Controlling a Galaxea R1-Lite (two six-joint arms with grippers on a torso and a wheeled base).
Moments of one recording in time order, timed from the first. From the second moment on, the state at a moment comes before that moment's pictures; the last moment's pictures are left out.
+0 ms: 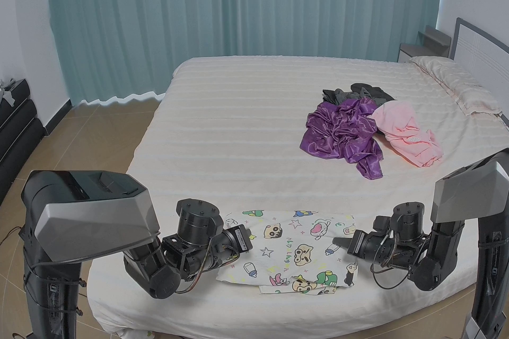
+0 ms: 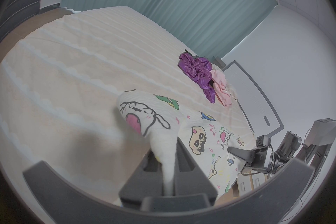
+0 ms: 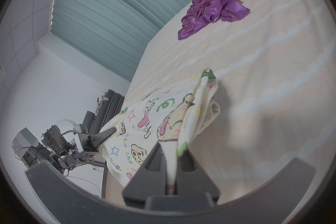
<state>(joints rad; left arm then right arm) -0.59 2.32 -0.71 -1.11 0.00 -0.74 0.34 2.34 -0.38 -1.46 0.29 0.72</state>
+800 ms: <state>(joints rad) -0.59 2.31 -0.71 -1.11 0.00 -0.74 0.30 2.30 -0.38 -1.46 0.29 0.72</state>
